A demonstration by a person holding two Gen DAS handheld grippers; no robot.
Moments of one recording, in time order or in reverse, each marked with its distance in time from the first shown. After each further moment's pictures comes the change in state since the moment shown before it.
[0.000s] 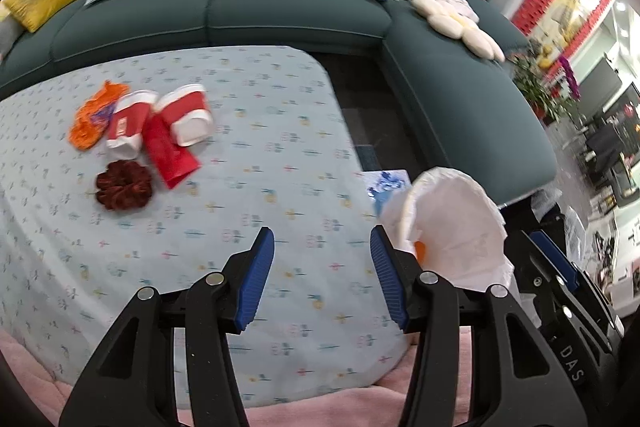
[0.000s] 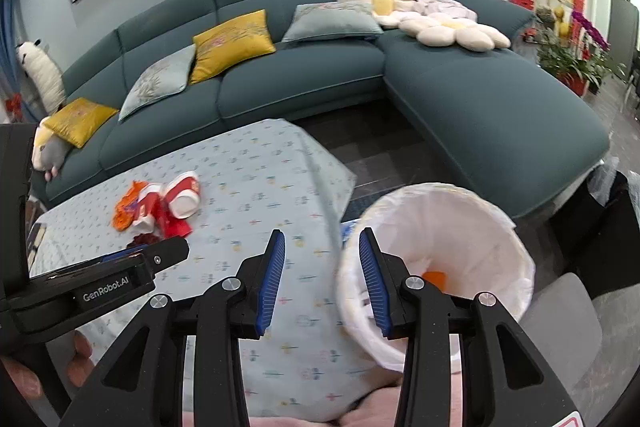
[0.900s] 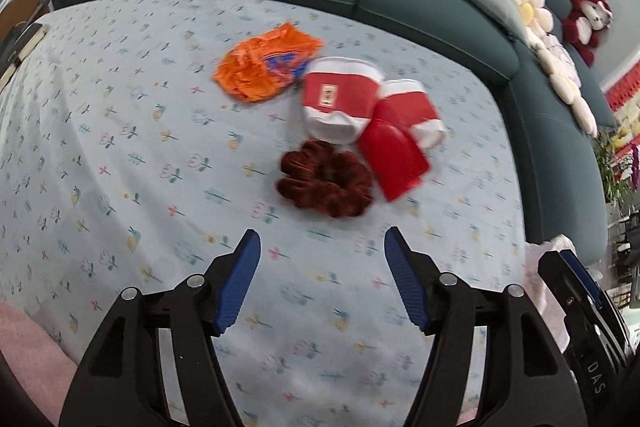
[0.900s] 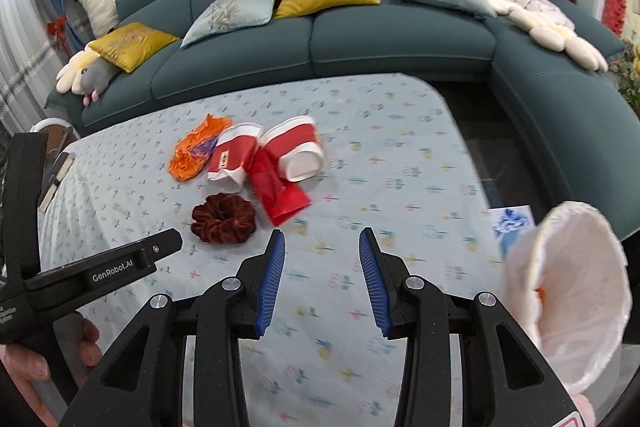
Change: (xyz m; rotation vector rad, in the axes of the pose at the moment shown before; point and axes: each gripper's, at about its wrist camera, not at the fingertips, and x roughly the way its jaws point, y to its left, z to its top) left arm 0.018 0.217 0.001 -0.310 0.040 0.186; right arm 0.098 0.174 -0.011 -0.199 0.168 0.152
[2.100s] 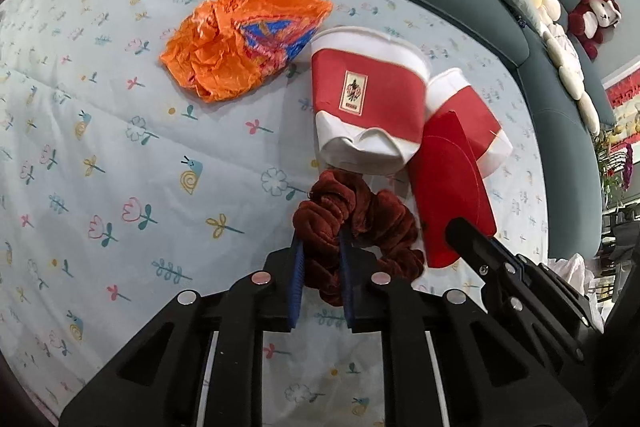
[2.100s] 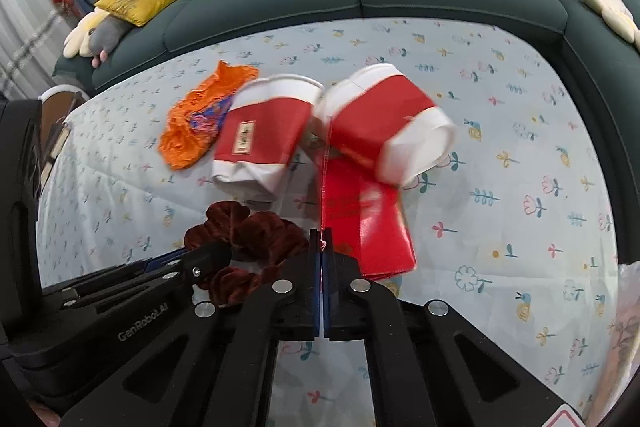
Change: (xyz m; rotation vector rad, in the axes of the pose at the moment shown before) left arm 0.086 0.015 0.040 0.000 0.107 -0.080; right arm 0.135 0.051 0.028 -0.056 0.160 0.103
